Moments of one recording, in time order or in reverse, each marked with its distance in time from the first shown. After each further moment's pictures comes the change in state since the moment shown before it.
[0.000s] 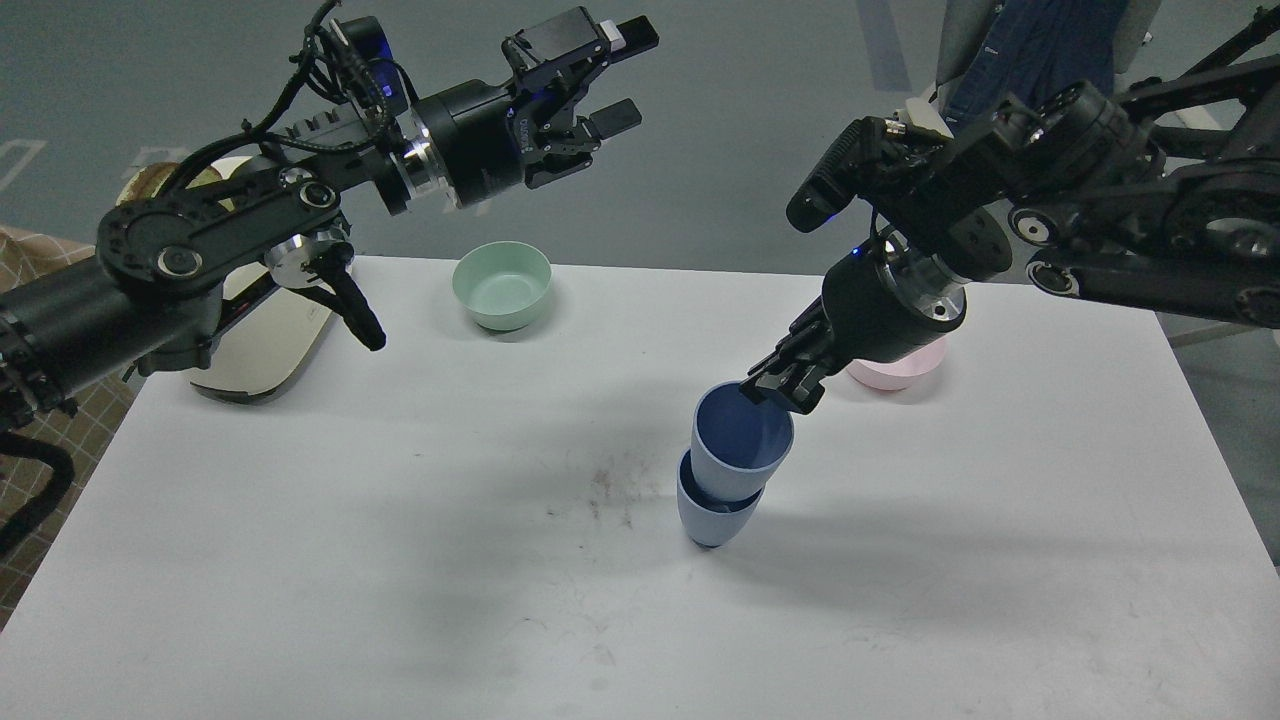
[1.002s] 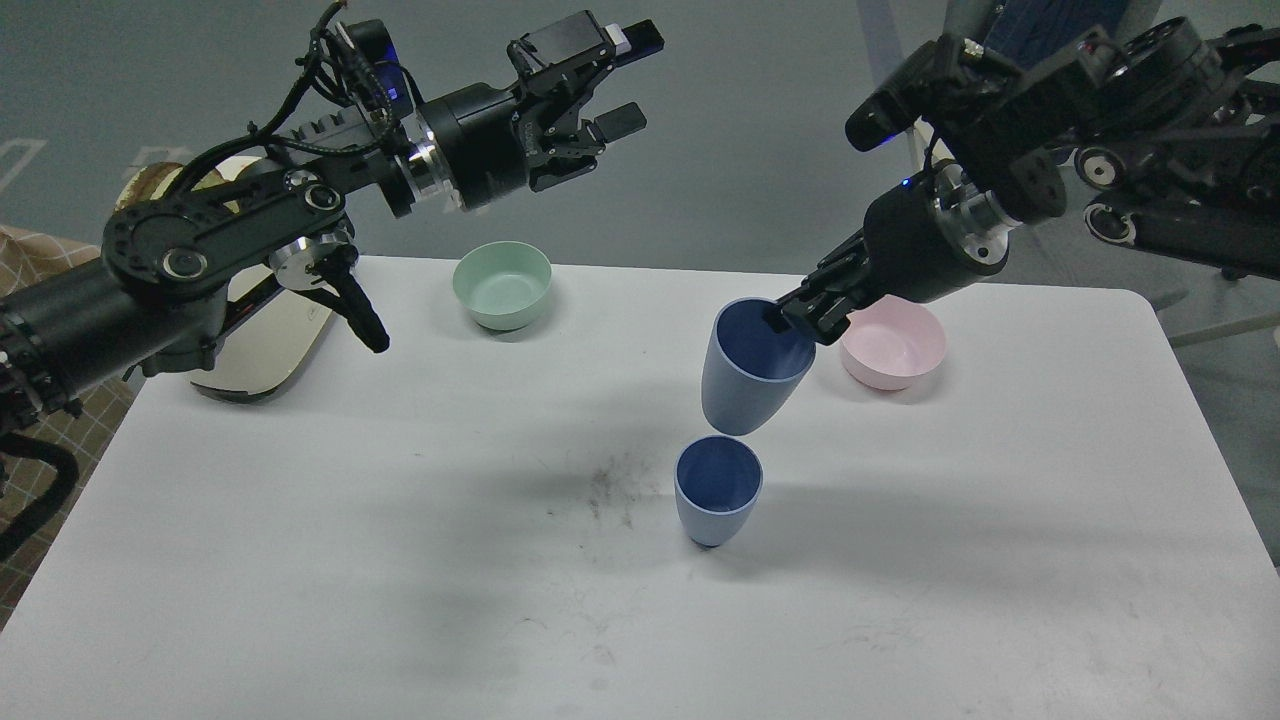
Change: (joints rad) left arm 0.001 -0.006 0.001 0.000 0.002 0.000 0.000; right arm -0.008 -0.075 0.045 -0.043 -0.007 0.011 0.000
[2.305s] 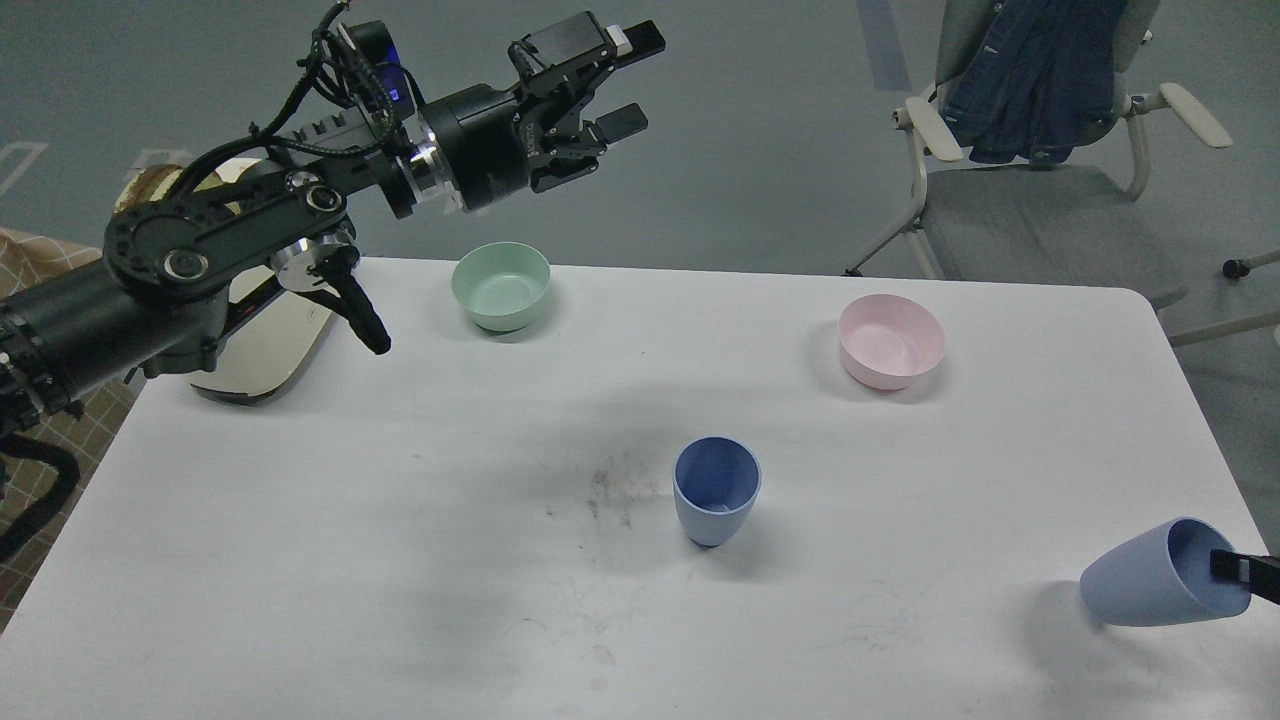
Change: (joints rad) left arm 0.001 -0.001 0.000 -0.003 -0.002 0.000 -0.001; right arm -0.942 -1.001 0.347 0.139 -0.144 -0.270 0.000
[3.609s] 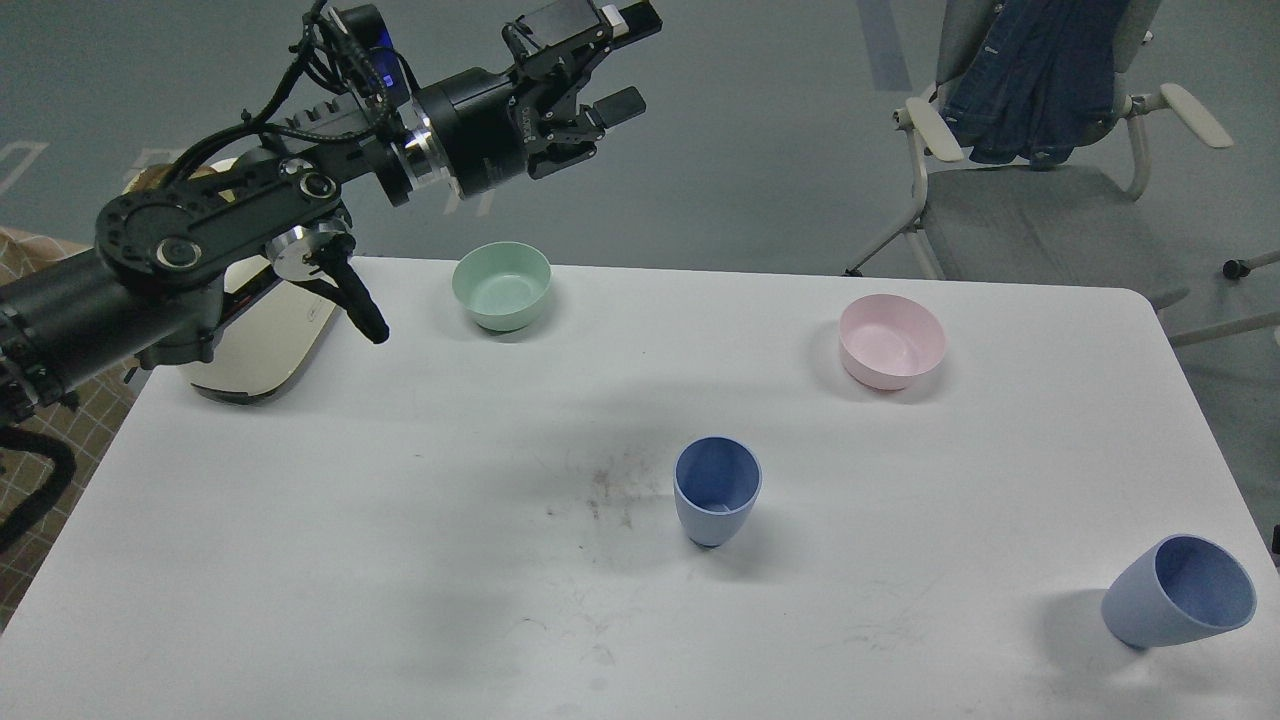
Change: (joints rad) left arm -0.016 0.000 0.001 0.001 -0.014 0.000 0.000; right arm 0.056 -0.110 -0.030 0.002 0.029 0.025 0.000
